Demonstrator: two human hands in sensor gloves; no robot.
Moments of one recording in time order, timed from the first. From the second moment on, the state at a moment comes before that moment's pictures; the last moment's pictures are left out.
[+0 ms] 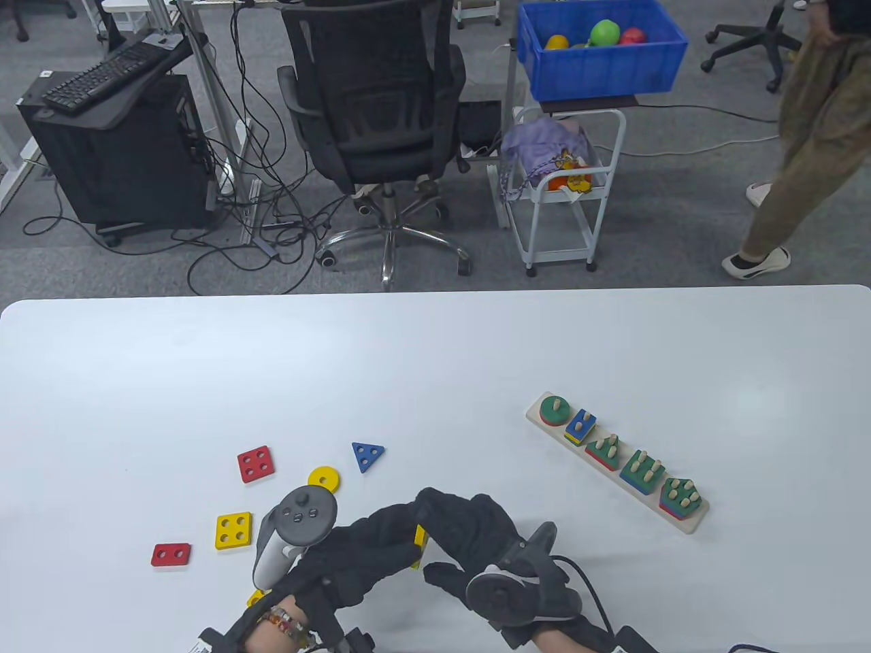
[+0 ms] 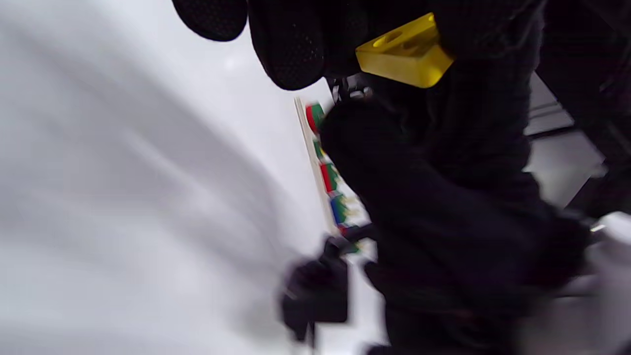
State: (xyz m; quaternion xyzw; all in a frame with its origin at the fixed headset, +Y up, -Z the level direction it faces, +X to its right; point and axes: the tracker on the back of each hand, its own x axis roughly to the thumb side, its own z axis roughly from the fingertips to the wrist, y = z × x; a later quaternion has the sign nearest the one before) left_hand -0.163 -0.735 -0.270 -0.29 -0.20 0.57 0.74; right_hand 0.042 -0.696 -0.229 0.35 -0.20 0.90 0.18
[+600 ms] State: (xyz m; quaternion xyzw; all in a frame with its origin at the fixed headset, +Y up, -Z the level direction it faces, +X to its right) left_hand -0.168 -0.739 -0.272 -0.27 -0.19 0.53 0.78; right_hand 0.060 -0.688 -0.239 0.30 -0.25 0.90 0.17
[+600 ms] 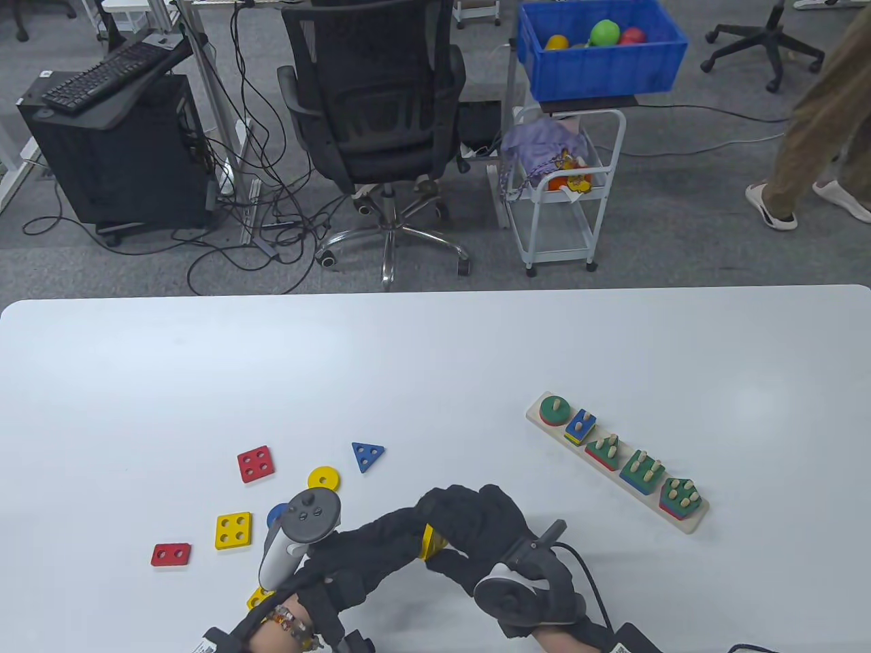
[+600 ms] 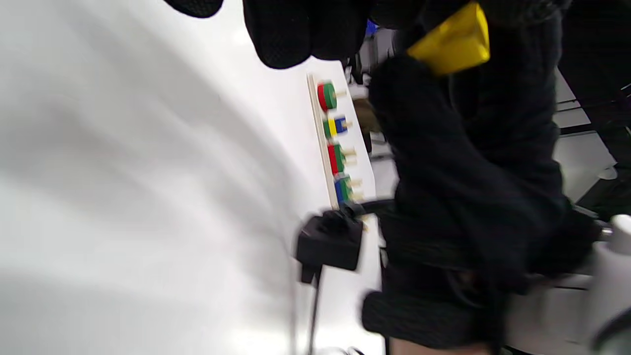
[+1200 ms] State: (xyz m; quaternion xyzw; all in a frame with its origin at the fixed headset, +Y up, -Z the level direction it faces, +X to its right) left_hand -0.267 -0.695 -0.283 0.00 -0.02 0.04 1.00; right_hand 0.210 -0.671 -0.360 -0.07 -0.05 1.00 -0.04
